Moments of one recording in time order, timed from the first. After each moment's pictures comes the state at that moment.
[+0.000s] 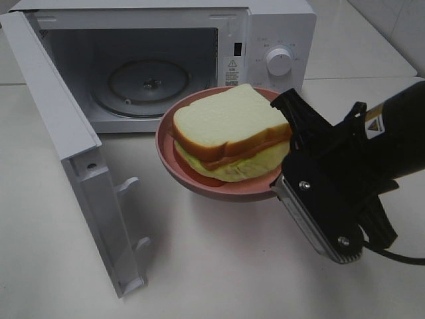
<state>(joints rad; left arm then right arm) -0.01 0.00 -0.52 -0.05 1.08 0.03 0.63 1.30 -0.67 0.13 0.36 -1.72</state>
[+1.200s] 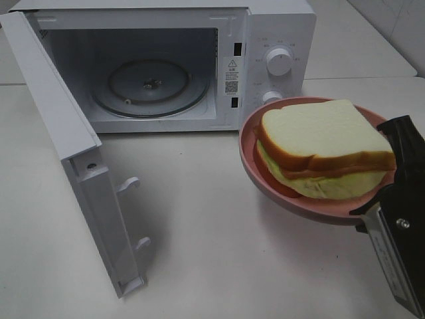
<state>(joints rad) -0.01 0.00 -0.52 -0.05 1.08 0.03 0.63 0.95 -0.43 -0.19 0.44 -1.15</state>
